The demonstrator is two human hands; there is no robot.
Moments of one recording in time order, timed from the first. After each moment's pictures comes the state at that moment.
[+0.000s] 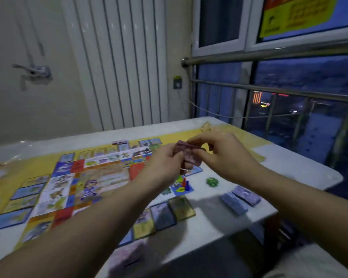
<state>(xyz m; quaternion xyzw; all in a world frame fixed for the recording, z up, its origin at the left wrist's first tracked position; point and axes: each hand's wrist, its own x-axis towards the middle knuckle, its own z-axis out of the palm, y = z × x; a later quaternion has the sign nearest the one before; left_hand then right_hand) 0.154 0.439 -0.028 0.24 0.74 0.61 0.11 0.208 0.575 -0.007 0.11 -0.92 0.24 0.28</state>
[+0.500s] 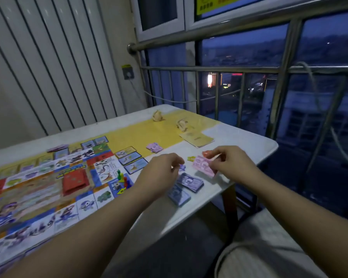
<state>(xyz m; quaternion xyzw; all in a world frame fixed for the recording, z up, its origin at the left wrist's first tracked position) 0.157 0.560 -0.085 0.41 0.88 0.24 0.00 0.252 0.731 -0.095 -0.23 -0.89 0.35 0.18</state>
